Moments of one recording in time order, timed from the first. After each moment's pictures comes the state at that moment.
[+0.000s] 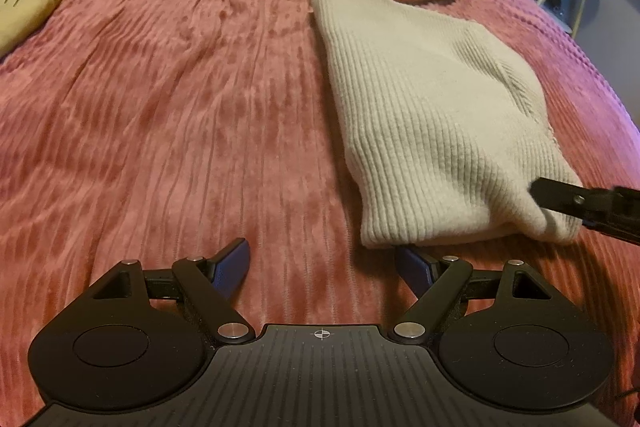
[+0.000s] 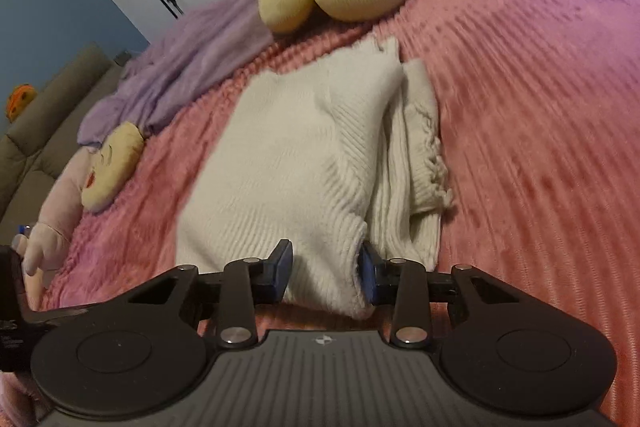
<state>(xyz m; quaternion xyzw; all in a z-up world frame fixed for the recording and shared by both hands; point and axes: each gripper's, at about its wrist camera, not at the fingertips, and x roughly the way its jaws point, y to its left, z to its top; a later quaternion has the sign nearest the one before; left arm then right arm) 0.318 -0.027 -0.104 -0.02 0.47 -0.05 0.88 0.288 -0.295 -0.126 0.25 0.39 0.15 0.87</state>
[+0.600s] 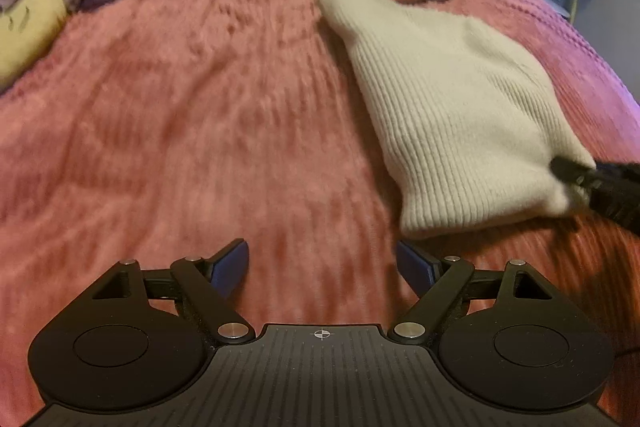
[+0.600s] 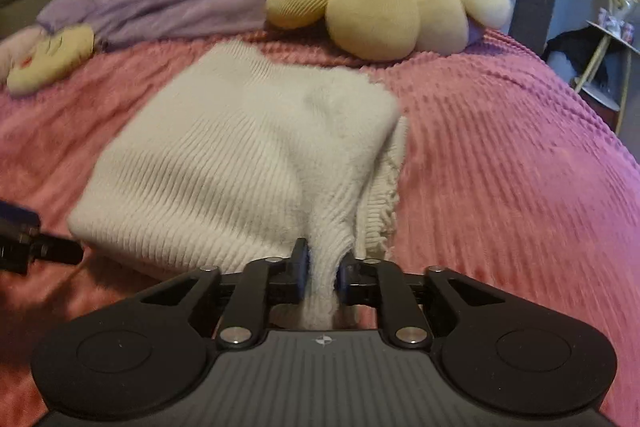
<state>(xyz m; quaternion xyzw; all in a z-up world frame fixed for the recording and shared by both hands) 0.307 -0.016 -0.090 0.02 0.46 -0.05 0.89 0.279 -0.257 -0.124 -0.01 0.34 0.07 0.94</state>
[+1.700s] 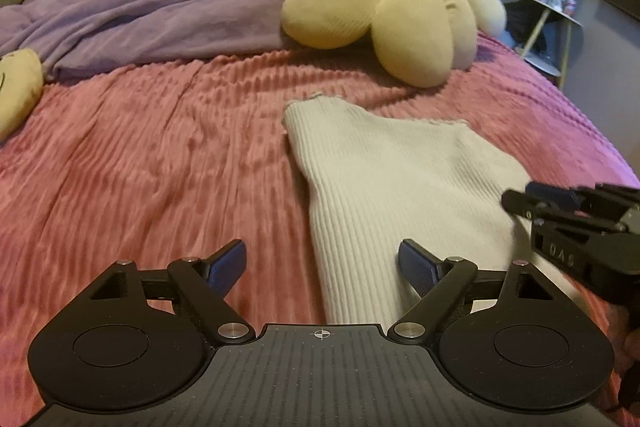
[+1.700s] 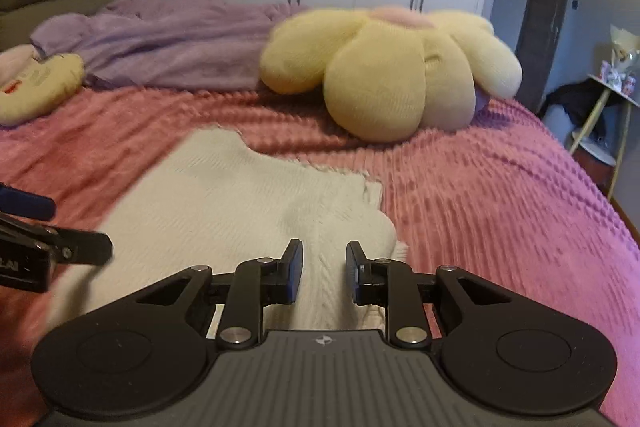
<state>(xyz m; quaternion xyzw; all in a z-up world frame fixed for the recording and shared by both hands) 0.387 -0.050 -0.076 0.00 0.37 -0.06 0.93 0.359 -0.245 -0.101 -0.06 0.29 0.06 0.95</state>
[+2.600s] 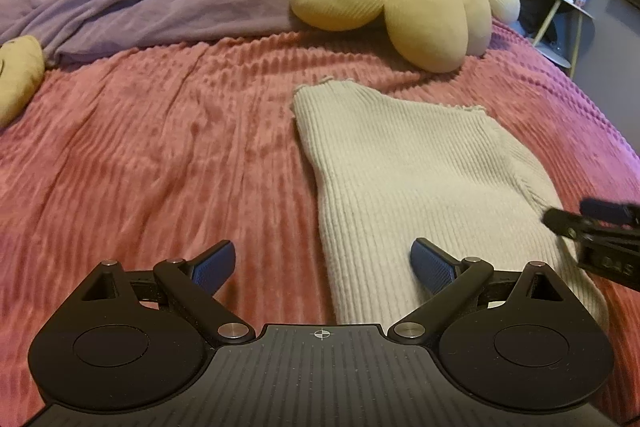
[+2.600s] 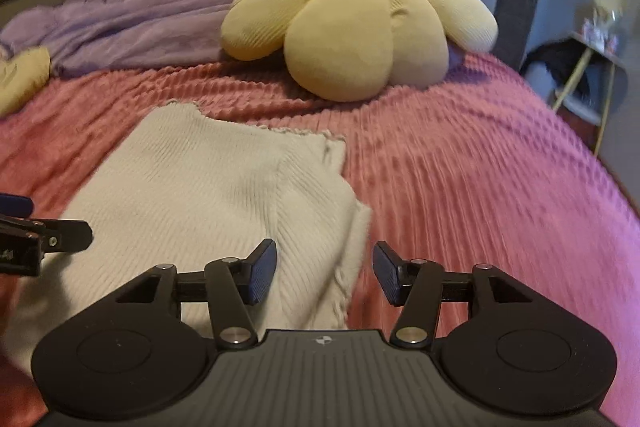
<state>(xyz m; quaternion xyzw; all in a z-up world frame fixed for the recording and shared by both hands) 0.393 -0.043 -0.083 0.00 0.39 -0.05 0.92 0.358 -0.275 -0.105 -0.02 0.34 0.03 0.94</state>
